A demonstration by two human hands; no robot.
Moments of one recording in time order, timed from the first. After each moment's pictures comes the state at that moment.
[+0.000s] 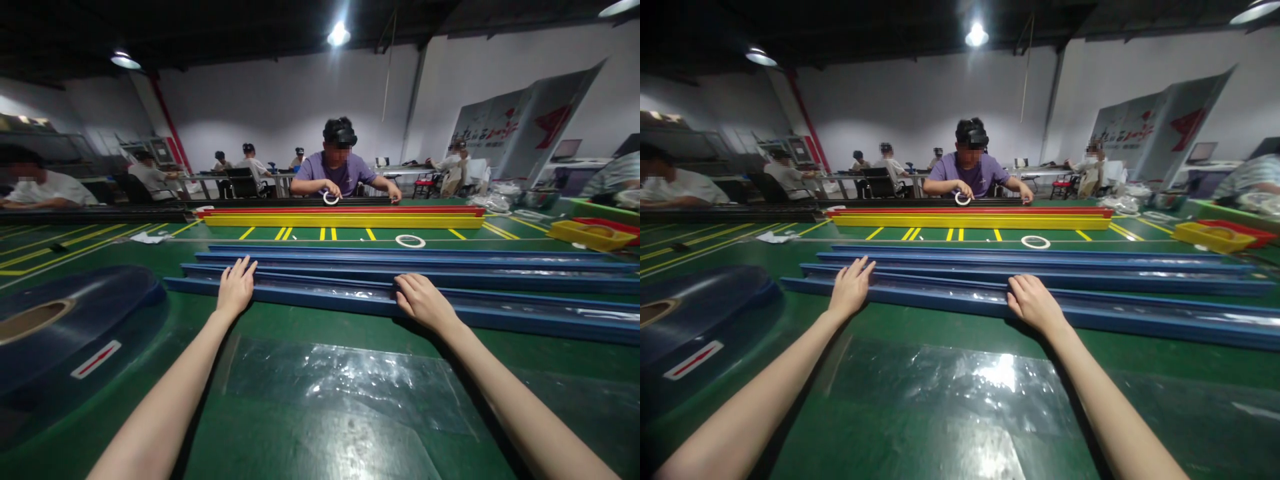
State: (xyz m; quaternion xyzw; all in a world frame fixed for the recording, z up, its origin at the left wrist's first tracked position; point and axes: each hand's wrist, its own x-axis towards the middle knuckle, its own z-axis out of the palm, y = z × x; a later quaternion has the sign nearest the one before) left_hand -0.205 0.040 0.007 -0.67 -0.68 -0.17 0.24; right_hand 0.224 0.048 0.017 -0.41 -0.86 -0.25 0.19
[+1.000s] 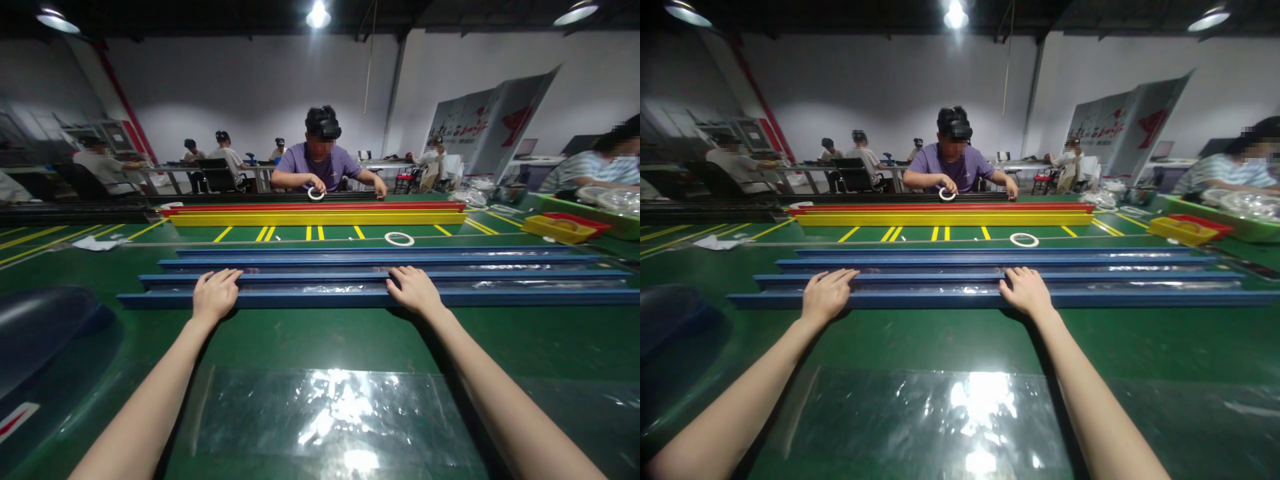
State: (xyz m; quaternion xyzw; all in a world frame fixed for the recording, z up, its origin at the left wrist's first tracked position) left_hand -0.214 0.074 0.006 -0.70 -0.64 -0.19 0.25; right_hand 0.220 0.088 0.023 -0.59 -0.79 -0.18 0.09
